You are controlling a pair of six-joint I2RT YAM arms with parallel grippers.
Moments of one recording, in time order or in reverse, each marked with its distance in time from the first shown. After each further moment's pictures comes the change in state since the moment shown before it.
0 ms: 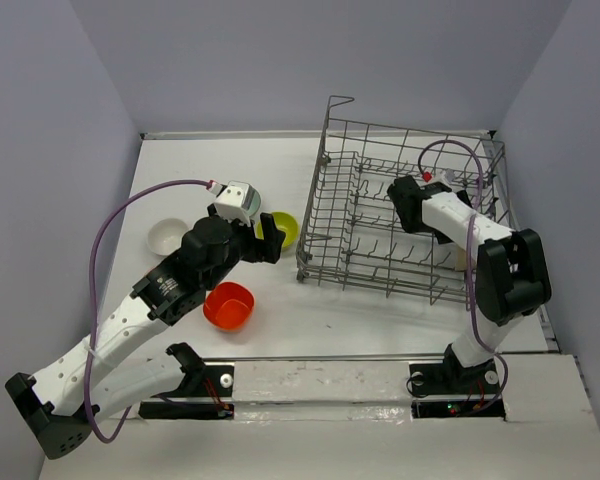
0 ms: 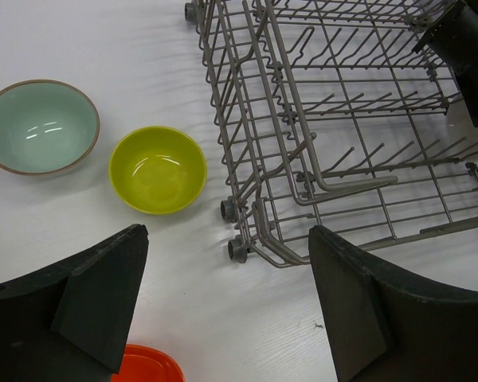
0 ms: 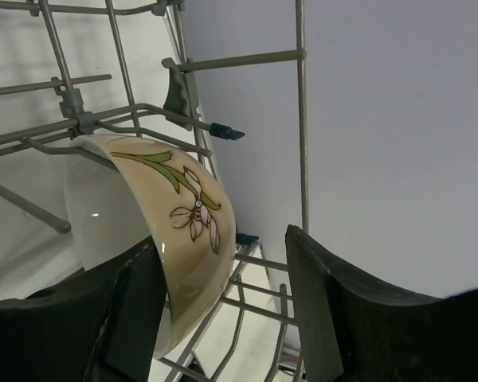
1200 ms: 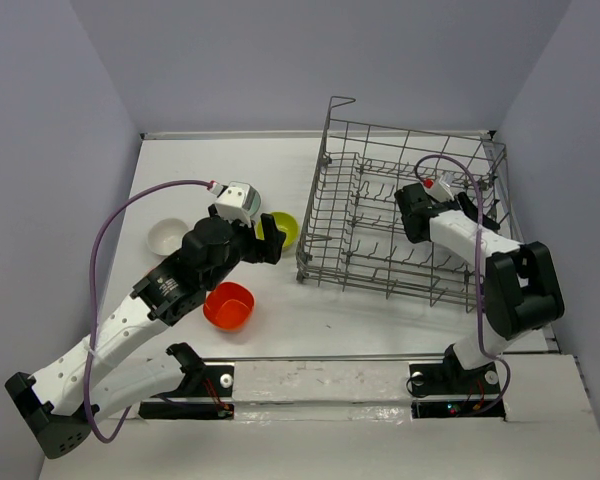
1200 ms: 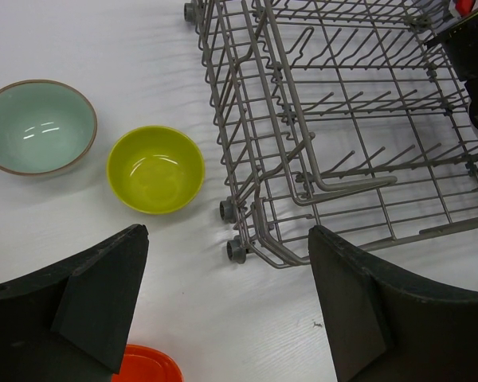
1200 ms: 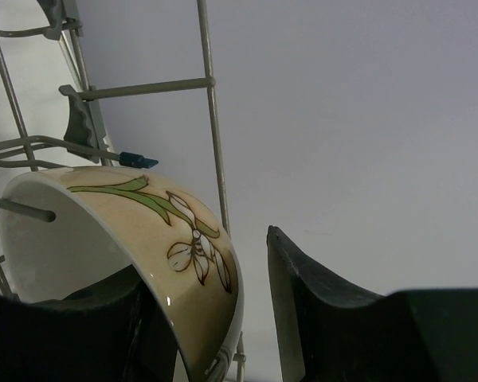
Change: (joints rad) left arm -0.006 0.000 0.000 0.000 -0.001 0.000; right arm -0.026 -0.125 -0.206 0.391 0.222 -0.425
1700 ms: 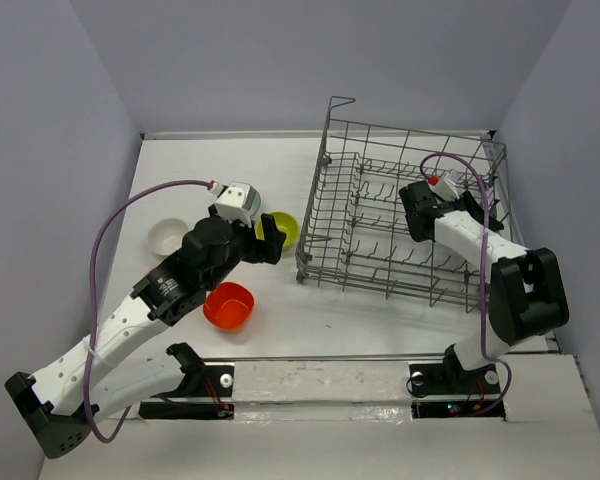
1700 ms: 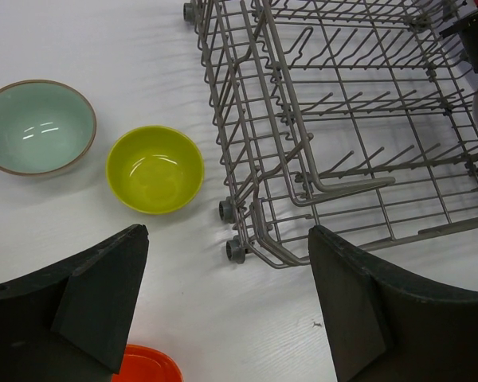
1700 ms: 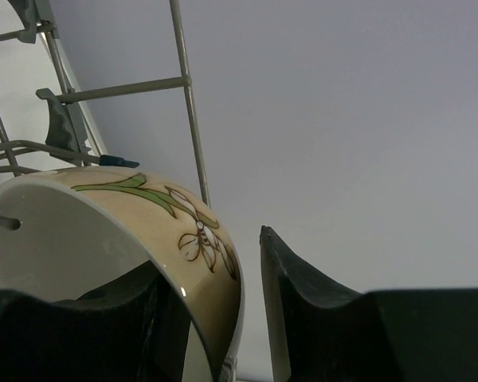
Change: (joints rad) left arm -0.003 0.000 0.000 0.000 0.000 0.000; right arm -0.017 -0.042 0.000 -0.001 0.000 -0.008
